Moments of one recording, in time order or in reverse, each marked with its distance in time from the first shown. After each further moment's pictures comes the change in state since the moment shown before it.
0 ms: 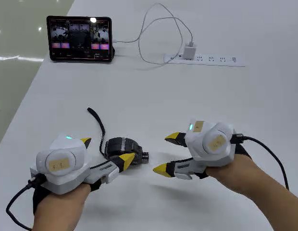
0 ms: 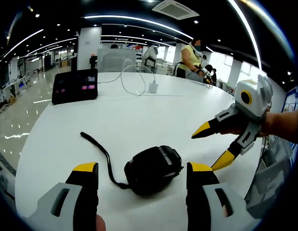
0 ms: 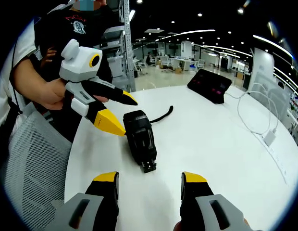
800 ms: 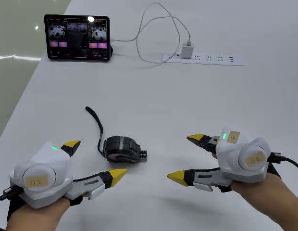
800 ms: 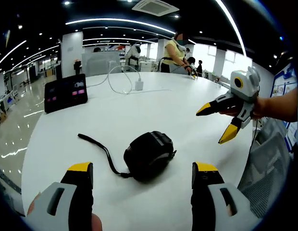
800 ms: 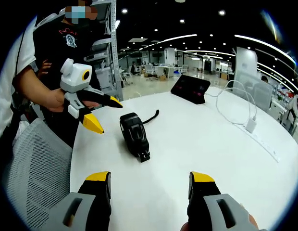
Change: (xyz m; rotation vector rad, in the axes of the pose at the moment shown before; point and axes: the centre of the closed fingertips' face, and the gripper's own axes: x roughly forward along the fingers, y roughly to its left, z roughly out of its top) left arm -0.025 -0.003 -0.012 0.125 0.014 -0.105; right arm -0.045 0.001 -0.014 0.082 -0.092 -0.112
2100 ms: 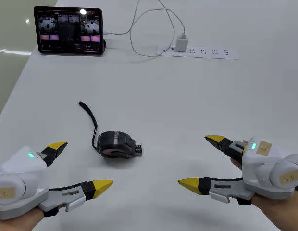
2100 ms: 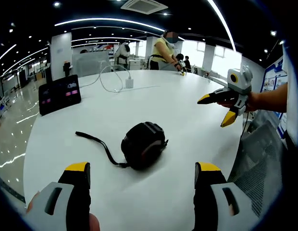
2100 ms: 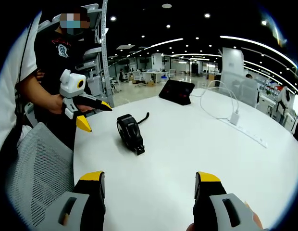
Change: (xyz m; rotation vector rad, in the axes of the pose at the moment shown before) left arm -0.024 -0.002 -0.010 0.056 0.018 -0.075; right arm -0.042 -0.002 -0.014 0.063 -0.057 -0.093
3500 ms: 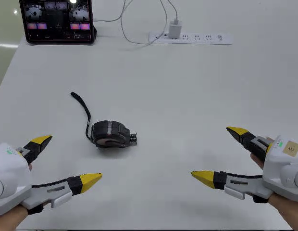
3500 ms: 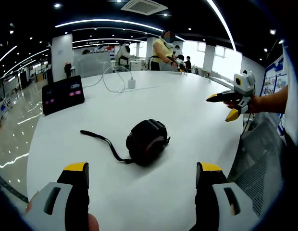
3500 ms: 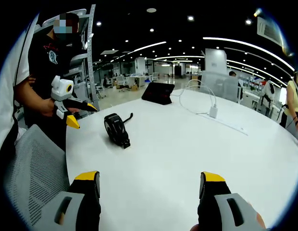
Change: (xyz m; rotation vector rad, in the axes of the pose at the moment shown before) left arm -0.013 0.005 -0.003 0.004 -0.011 0.012; right arm -0.036 -0.019 -0.021 0.069 -0.039 -0.136
